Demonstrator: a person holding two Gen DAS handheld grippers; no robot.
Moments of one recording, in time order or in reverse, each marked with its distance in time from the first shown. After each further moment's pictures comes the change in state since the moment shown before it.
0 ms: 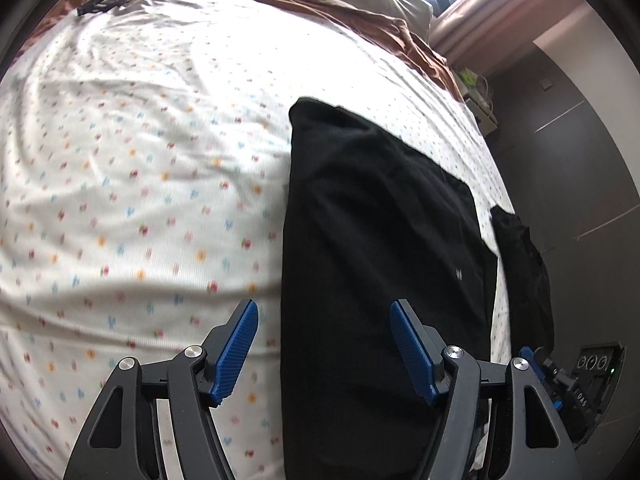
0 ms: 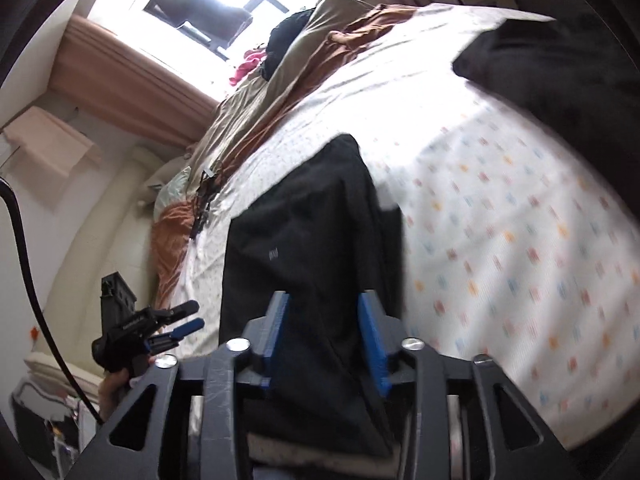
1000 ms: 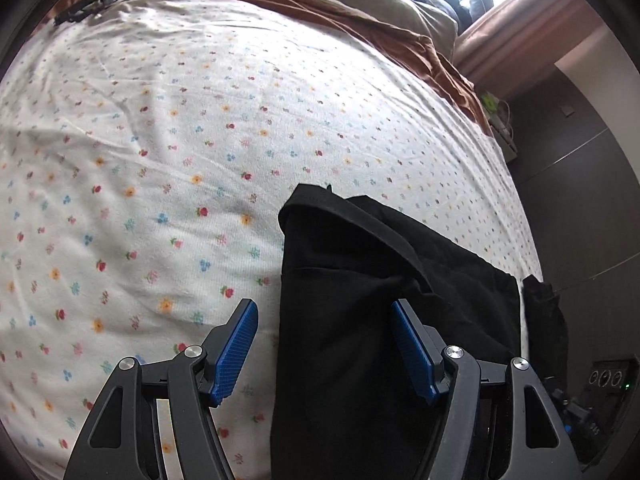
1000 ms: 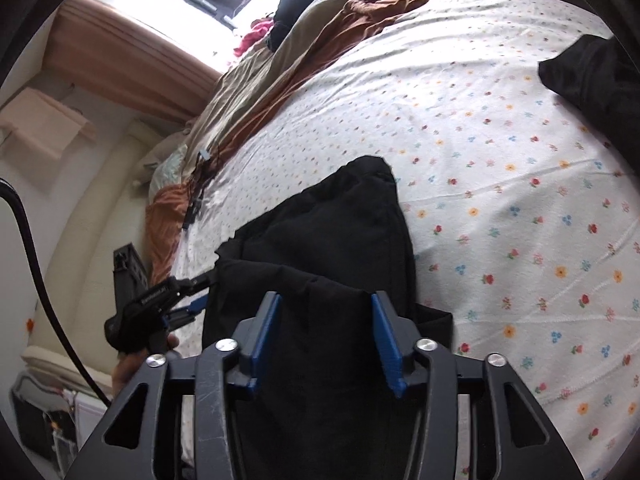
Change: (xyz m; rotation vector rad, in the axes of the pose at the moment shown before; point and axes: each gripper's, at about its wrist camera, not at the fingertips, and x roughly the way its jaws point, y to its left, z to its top) left arm 0.080 0.009 0.091 -0.046 -0.056 0.013; right arm 0.108 0.009 0.079 -0.057 0.121 0.007
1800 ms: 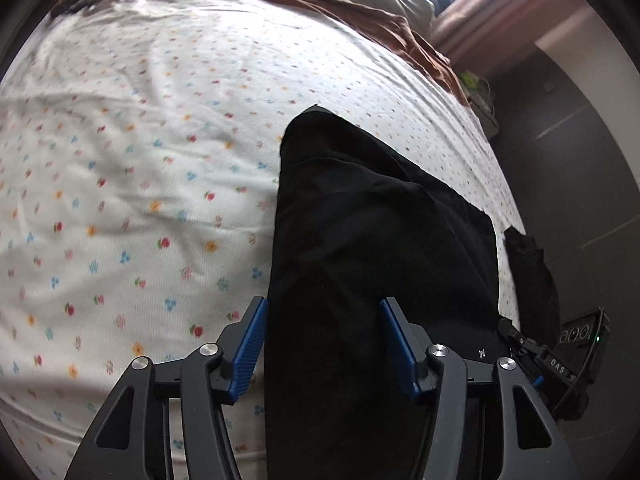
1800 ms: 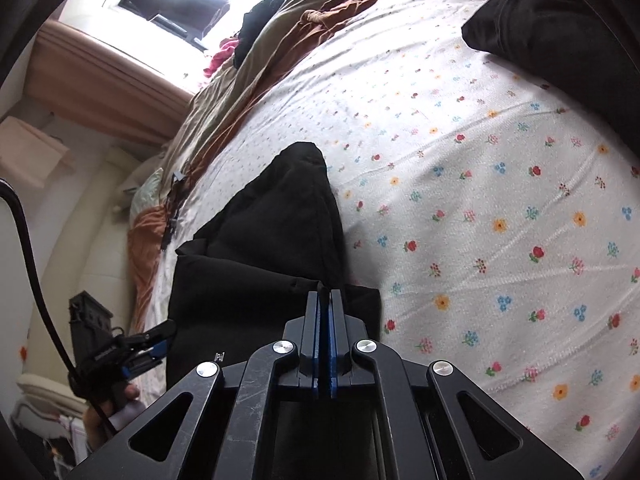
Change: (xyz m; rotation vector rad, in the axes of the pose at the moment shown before) left arm -0.016 -0.009 -0.053 0.044 0.039 -0.032; right arm -0.005 -0.049 -0.023 0.095 -0.068 -0.042
